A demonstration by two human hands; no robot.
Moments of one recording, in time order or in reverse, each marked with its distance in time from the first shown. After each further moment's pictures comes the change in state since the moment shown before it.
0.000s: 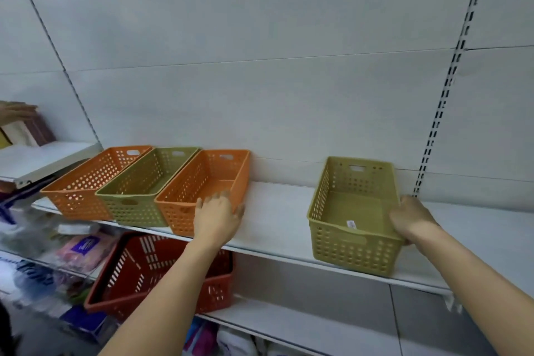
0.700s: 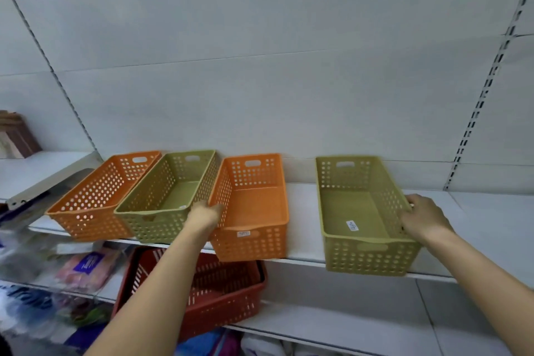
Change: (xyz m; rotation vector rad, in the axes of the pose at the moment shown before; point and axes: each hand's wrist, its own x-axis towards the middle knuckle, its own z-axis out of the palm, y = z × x) left_hand 0.073 -0.123 -0.022 -0.663 -0.200 -0.479; right_hand -0.023 -0.057 0.076 -0.041 0.112 -0.004
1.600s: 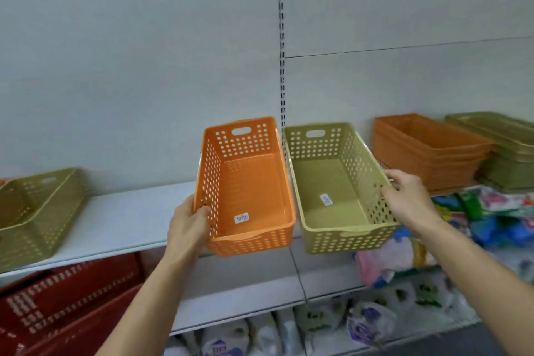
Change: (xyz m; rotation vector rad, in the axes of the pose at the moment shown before) left_hand -0.259 0.052 0.157 -0.246 -0.260 0.381; right_hand -0.145 0.190 -0.229 0.242 0.415 -0.080
